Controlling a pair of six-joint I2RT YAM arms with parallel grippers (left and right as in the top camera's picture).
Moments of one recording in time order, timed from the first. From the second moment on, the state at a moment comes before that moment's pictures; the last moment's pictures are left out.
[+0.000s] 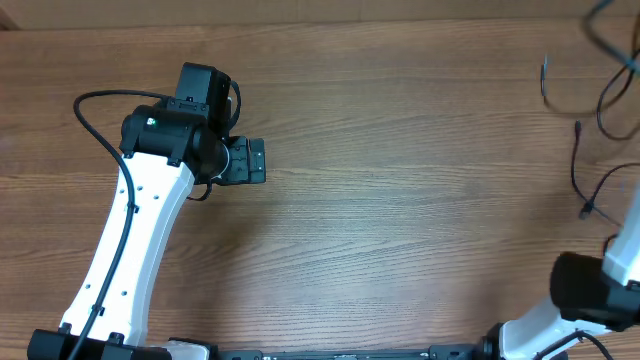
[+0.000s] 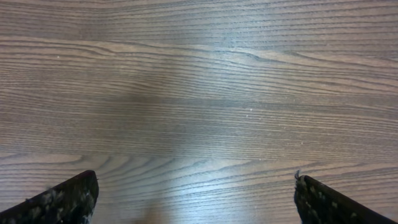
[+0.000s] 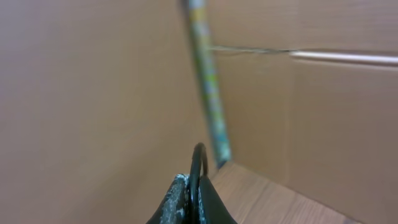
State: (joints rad) left arm -0.21 1.52 1.51 -1.29 -0.01 -0.29; right arm -0.25 1.82 2.41 -0.80 0.57 0.39
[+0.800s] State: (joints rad) left arm -0.21 1.52 1.51 -1.29 -0.01 -0.29; right arm -0.54 2.40 2.39 -1.14 0.24 0.43
